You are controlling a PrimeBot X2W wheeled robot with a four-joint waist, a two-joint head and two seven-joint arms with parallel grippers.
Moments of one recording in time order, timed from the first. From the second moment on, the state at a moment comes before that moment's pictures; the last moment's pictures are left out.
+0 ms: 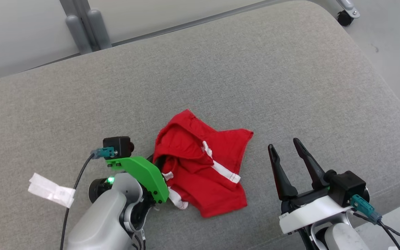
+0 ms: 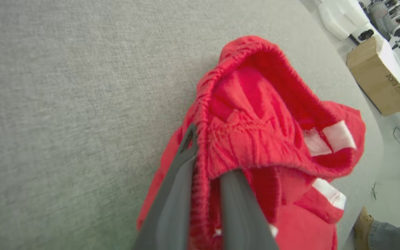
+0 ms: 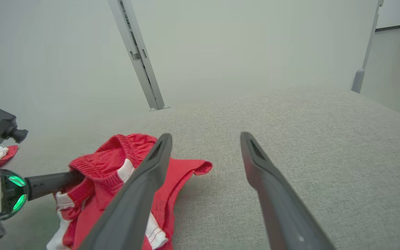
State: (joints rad) left arm -0.49 0.16 -0.64 0.58 -0.93 0.03 0.10; right arm -0.07 -0.05 0.22 0.09 0.23 0.13 -0.26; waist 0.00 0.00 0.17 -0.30
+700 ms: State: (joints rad) left arm -0.17 0.08 -0.35 0.40 -0.60 -0.05 -0.26; right arm 0.00 -0.05 0.16 0.10 0.14 0.13 -0.26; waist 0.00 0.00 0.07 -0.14
